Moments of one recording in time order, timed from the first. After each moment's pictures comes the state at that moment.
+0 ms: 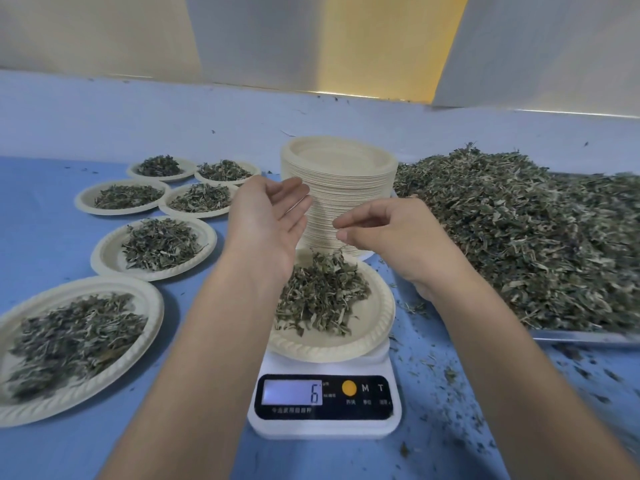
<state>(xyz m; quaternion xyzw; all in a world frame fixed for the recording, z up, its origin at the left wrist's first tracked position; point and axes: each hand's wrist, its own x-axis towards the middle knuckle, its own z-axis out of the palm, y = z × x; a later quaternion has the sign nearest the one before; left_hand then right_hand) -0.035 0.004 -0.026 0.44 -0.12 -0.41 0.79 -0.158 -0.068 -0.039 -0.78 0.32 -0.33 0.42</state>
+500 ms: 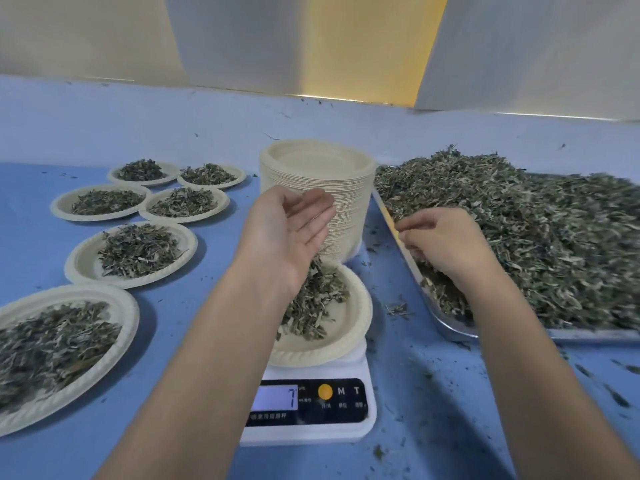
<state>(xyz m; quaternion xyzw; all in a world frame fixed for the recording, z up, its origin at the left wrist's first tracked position) -0.062 -0.009 -0.029 0.41 -0.15 -0.49 0.76 -0.210 -0.133 -0.053 -0.76 0.48 -0.32 0.30</state>
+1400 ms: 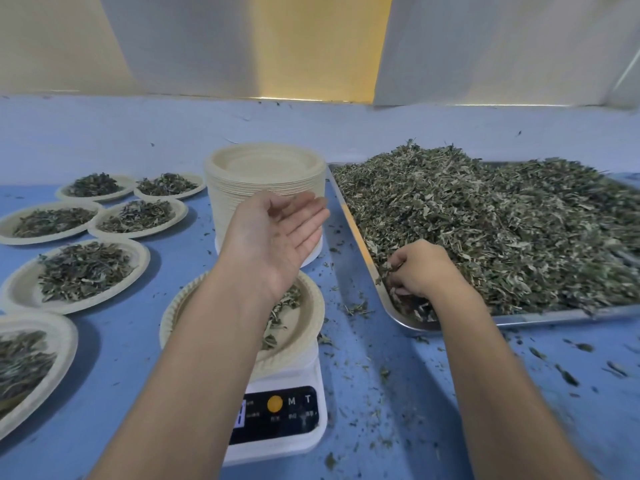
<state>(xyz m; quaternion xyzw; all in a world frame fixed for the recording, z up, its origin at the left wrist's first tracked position) -0.090 -0.038 -0.032 0.39 -0.16 -0.54 0.73 -0.244 -0.165 -0.089 -0.75 0.59 -0.15 0.26</state>
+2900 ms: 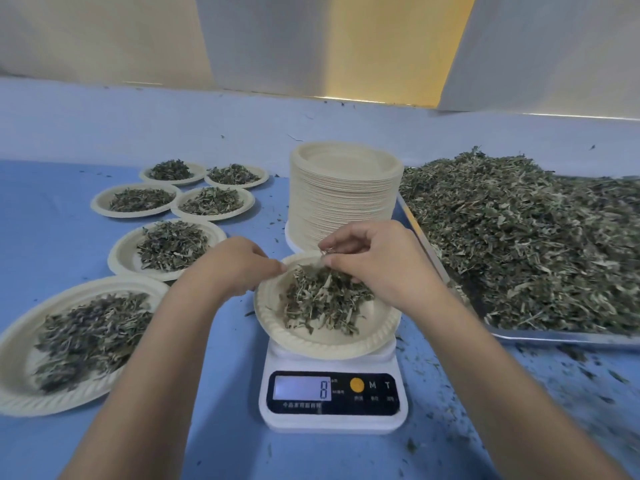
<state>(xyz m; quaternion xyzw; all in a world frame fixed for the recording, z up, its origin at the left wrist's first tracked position) 0.023 0.030 -0.066 0.85 -0.38 -0.23 0.28 -0.145 -0.057 -0.060 -0.83 0.29 -0.30 0.36</state>
